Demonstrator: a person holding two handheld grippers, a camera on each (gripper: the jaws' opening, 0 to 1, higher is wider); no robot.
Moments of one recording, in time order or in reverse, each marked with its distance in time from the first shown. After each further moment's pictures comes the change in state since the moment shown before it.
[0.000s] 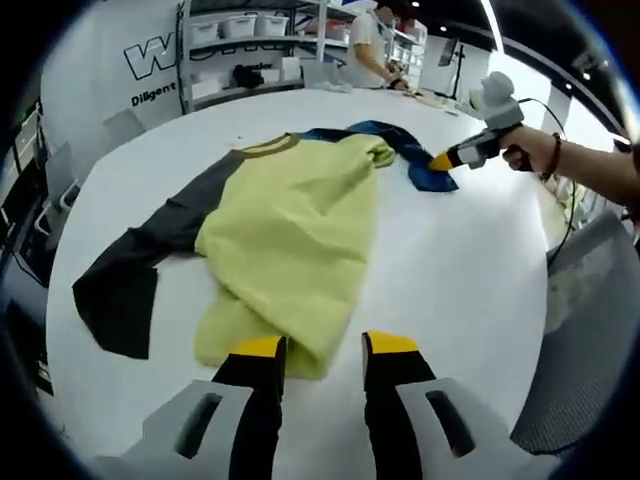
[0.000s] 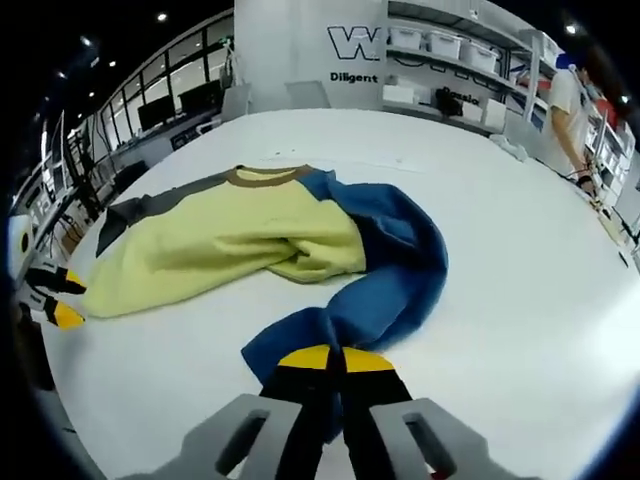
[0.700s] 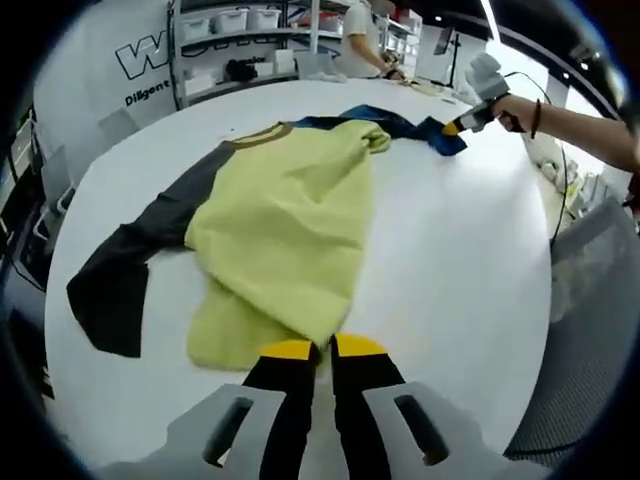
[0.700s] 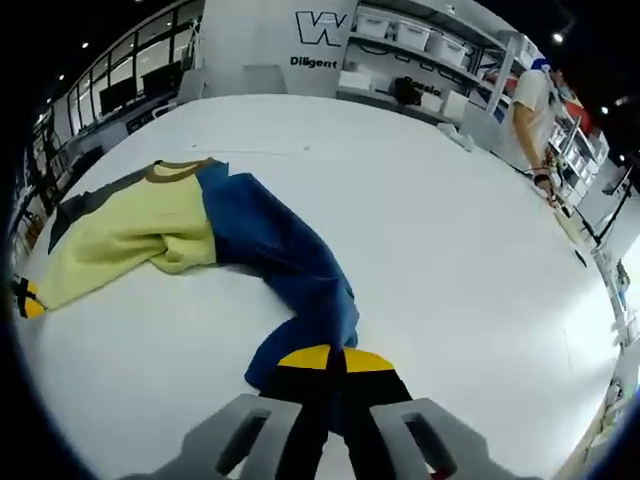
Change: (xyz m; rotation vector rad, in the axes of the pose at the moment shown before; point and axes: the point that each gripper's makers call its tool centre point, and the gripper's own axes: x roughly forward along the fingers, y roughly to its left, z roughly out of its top) left arm 0.006 -0.003 -0.007 0.024 0.032 0.002; right arm -0.016 -0.115 0.004 -0.026 0.074 -0.210
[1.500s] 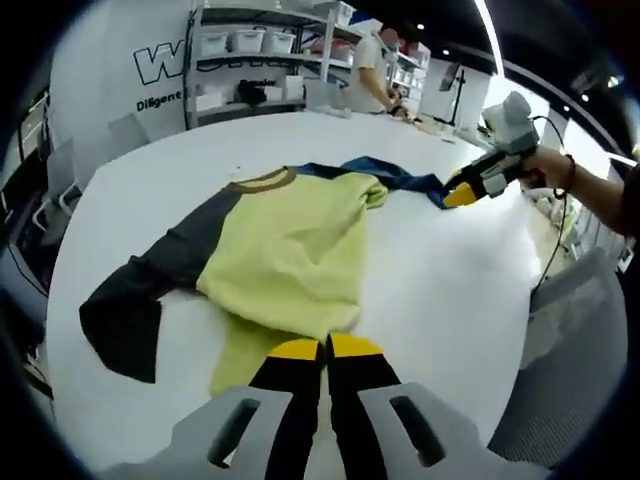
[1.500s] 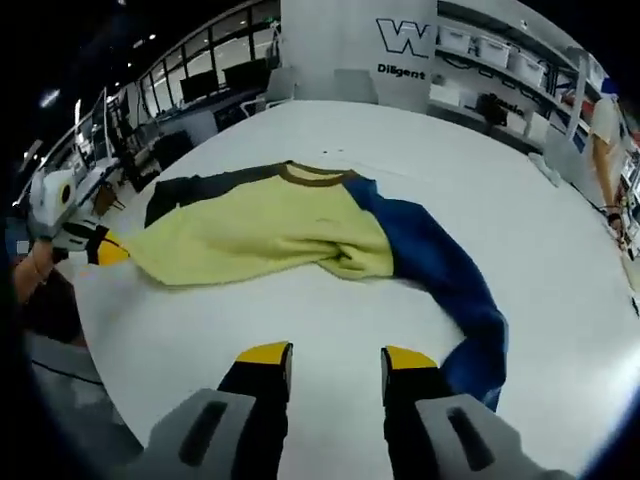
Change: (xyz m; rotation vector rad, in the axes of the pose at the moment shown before) left arm -0.025 -0.004 0.048 -0.067 -0.121 -0.027; right arm -0.078 0.147 0.007 -0.135 -0.023 0.417
